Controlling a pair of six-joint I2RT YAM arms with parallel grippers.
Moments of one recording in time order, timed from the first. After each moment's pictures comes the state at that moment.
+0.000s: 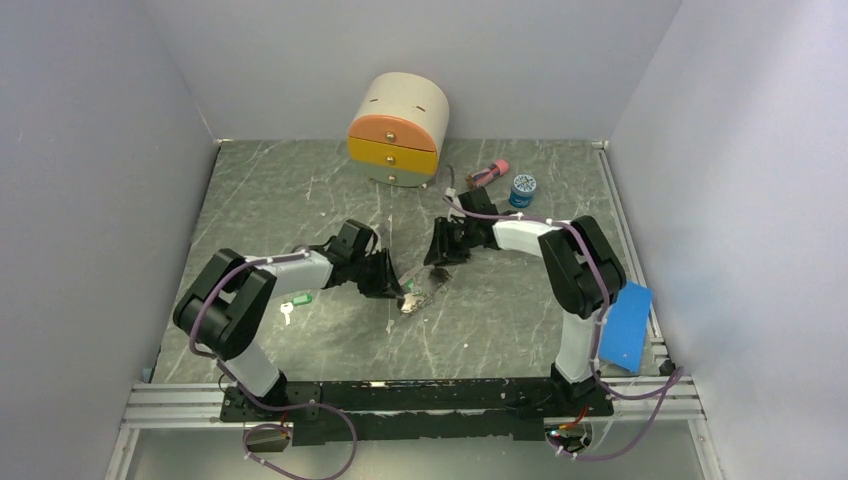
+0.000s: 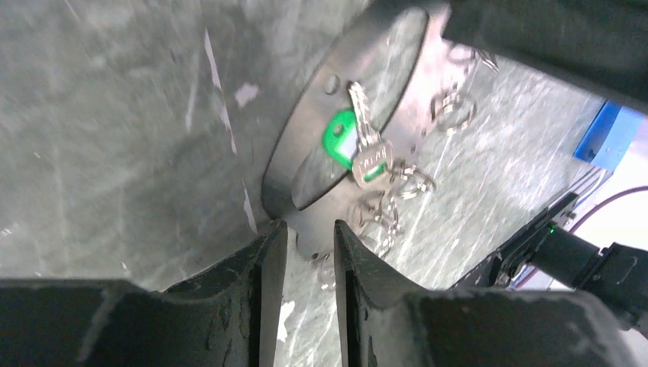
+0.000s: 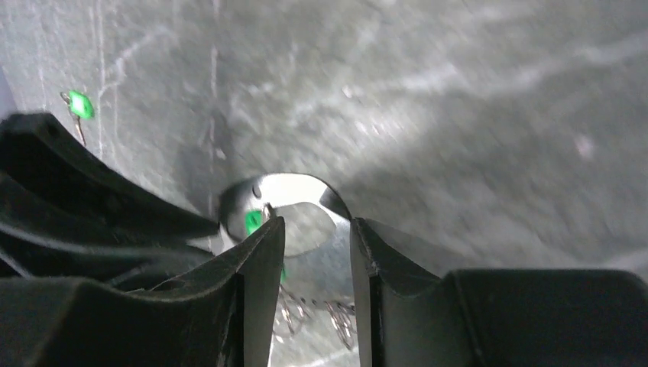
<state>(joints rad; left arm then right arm) -0.54 1.66 0.79 -0.08 0.38 -0.69 0.46 1.89 1.06 -0.15 -0.51 0.48</state>
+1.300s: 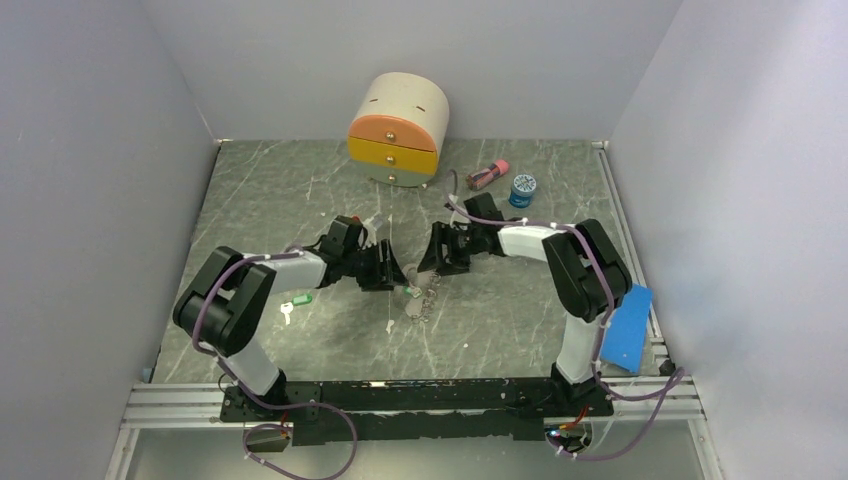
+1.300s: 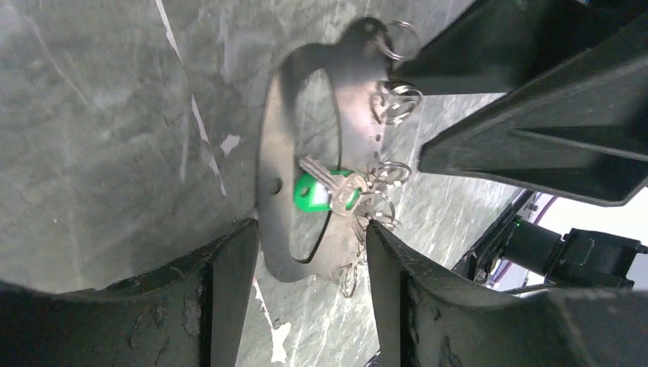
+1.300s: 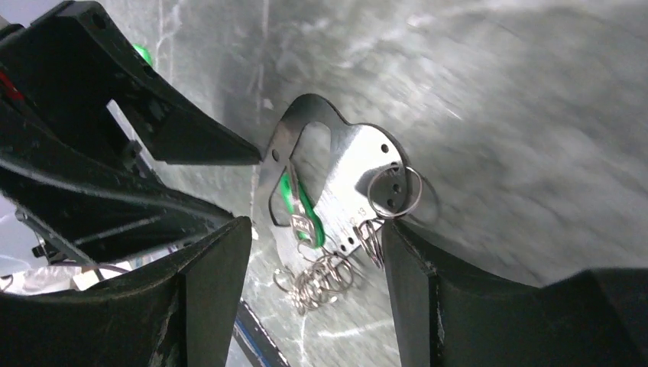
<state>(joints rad) -0.49 1.67 0.77 0.05 0.47 -0.65 0.43 1.85 0.99 -0.10 -0.67 0.52</state>
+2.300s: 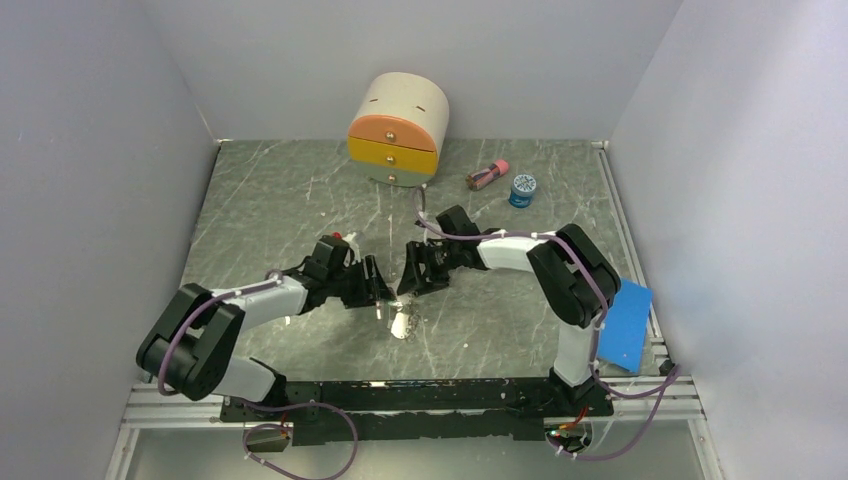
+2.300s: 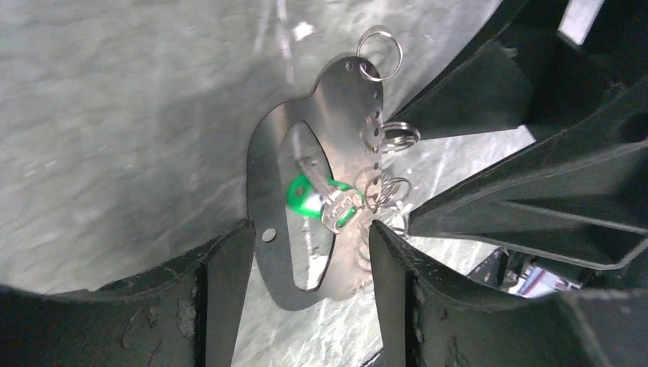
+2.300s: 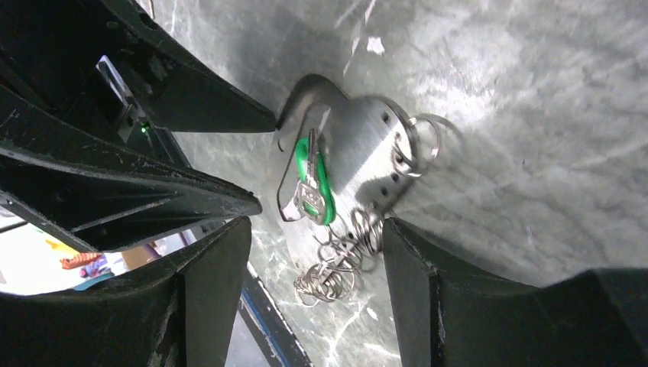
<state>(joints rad) -0.50 1.39 0.54 0.01 0.33 -0.70 0.62 1.90 1.03 -0.07 -0.71 0.52</state>
